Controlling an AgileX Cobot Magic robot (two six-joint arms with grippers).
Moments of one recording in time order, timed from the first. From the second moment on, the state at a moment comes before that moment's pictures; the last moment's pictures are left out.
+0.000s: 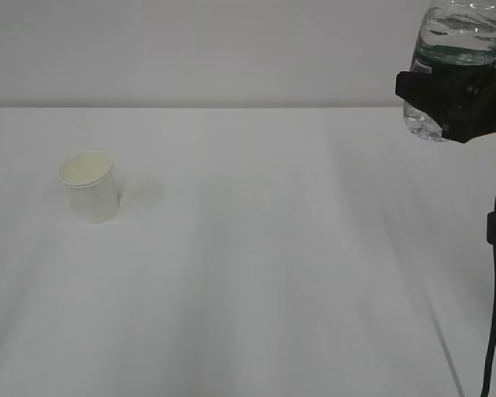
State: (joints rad) left arm -0.09 0.37 -0.38 -0.27 0.43 0.11; right arm -0.07 1.46 -0.73 -1.05 -0.80 0.64
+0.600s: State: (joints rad) left arm -0.09 0.59 -0.37 -0.27 0.27 0.15; right arm -0.07 1.46 -0.73 -1.07 -0.80 0.64
